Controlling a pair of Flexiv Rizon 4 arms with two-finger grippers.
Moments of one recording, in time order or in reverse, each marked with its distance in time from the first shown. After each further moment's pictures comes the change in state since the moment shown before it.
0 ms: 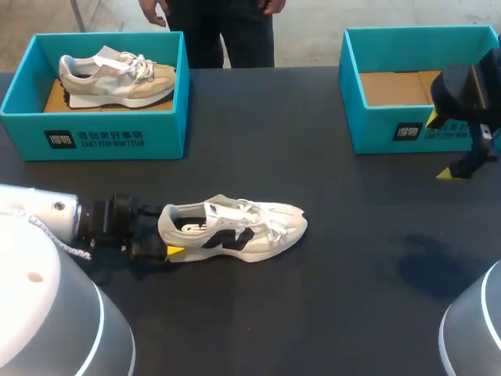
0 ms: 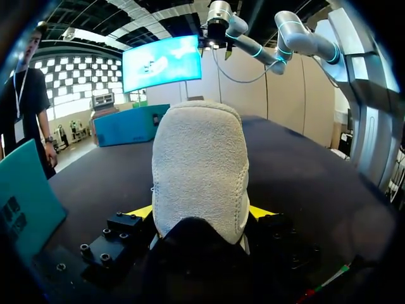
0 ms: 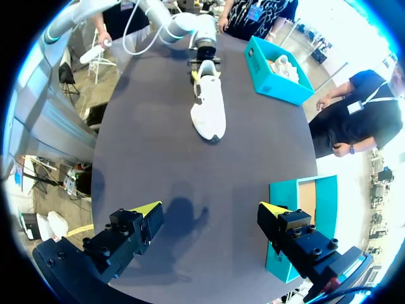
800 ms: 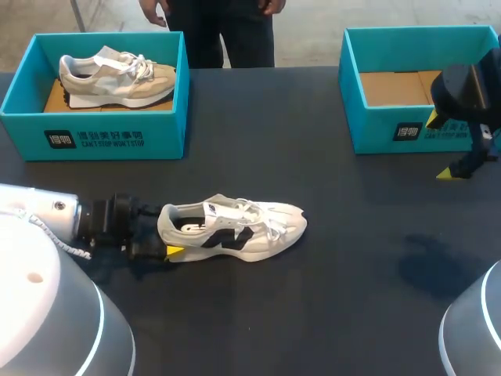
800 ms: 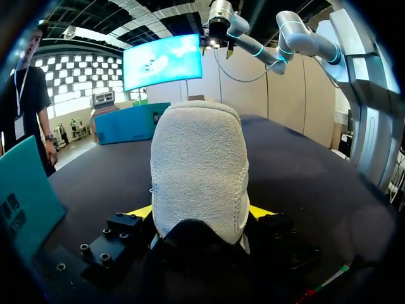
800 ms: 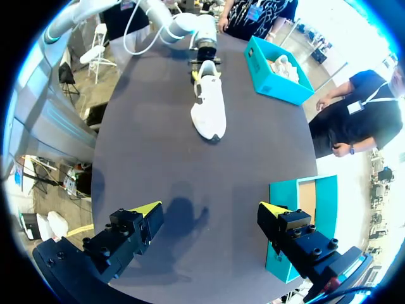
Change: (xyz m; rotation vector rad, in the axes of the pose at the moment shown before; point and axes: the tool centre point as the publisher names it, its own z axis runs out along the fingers) left arm -0.001 0.003 0.000 -0.006 -0.001 -0.011; right arm 0.000 0.000 0.000 0.000 0.000 0.000
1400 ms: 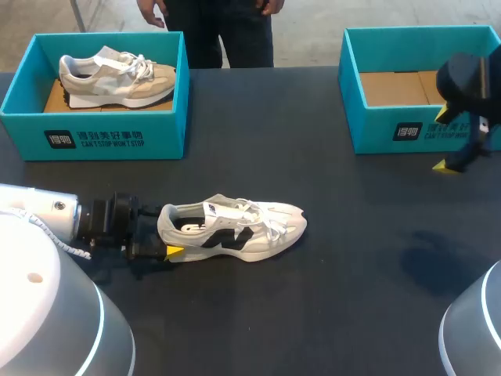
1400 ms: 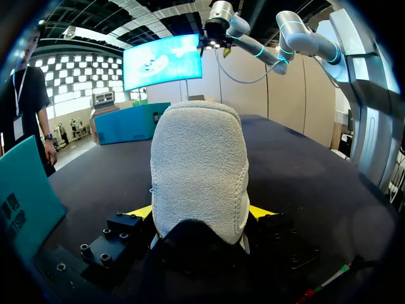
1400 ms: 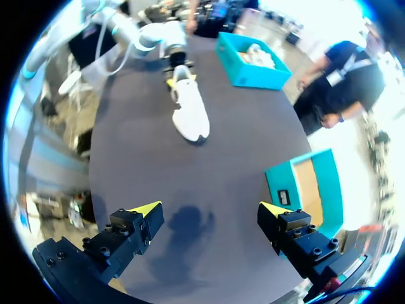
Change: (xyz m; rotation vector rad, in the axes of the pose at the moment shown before) left arm 0.000 0.000 0.000 0.000 0.000 0.000; right arm -0.007 -0.004 -0.001 -0.008 -0.047 0.275
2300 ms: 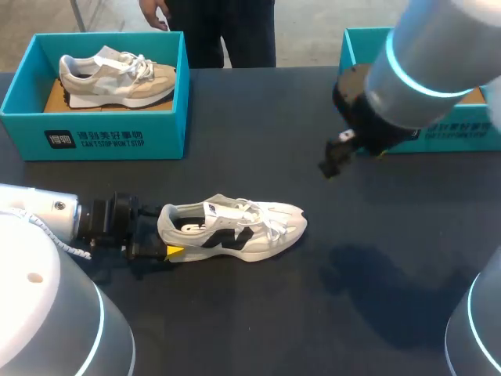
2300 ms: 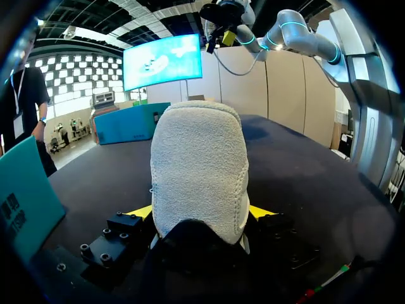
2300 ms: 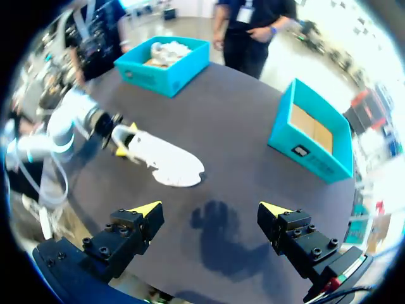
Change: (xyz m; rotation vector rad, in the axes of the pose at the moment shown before) left arm 0.000 0.000 0.000 0.000 0.000 0.000; right arm 0.060 0.123 0.052 0.067 -0.163 0.811
